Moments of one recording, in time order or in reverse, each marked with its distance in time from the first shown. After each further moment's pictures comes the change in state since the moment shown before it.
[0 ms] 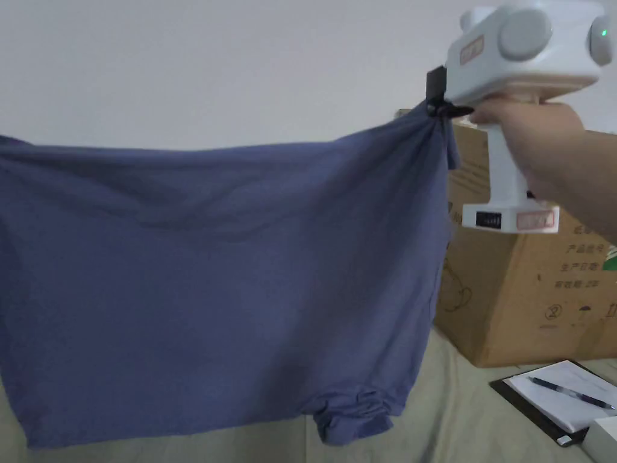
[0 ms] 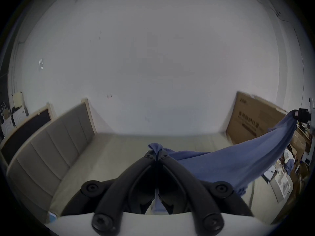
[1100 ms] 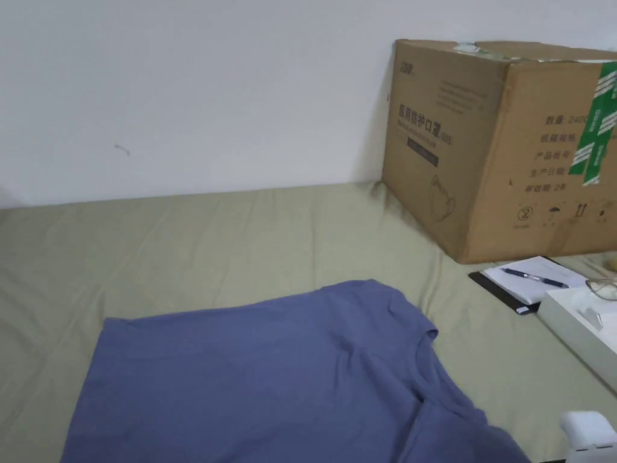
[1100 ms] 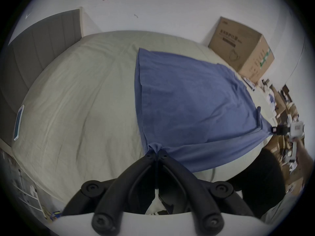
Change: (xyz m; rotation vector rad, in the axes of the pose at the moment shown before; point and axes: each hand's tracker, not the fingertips) left arm -0.035 -0.434 0.223 -0.592 -0.177 0.020; right arm 0.085 -0.475 0.237 -0.785 0.096 -0.102
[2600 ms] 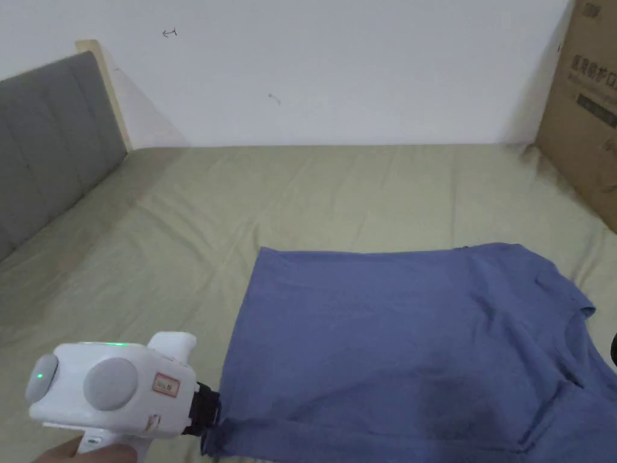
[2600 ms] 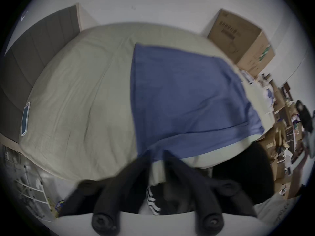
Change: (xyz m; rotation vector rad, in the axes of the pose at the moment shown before) left arm 0.007 0.018 0.024 -0.150 0.032 0.023; right arm -0.150 -0.023 0.135 0.762 0.226 0.090
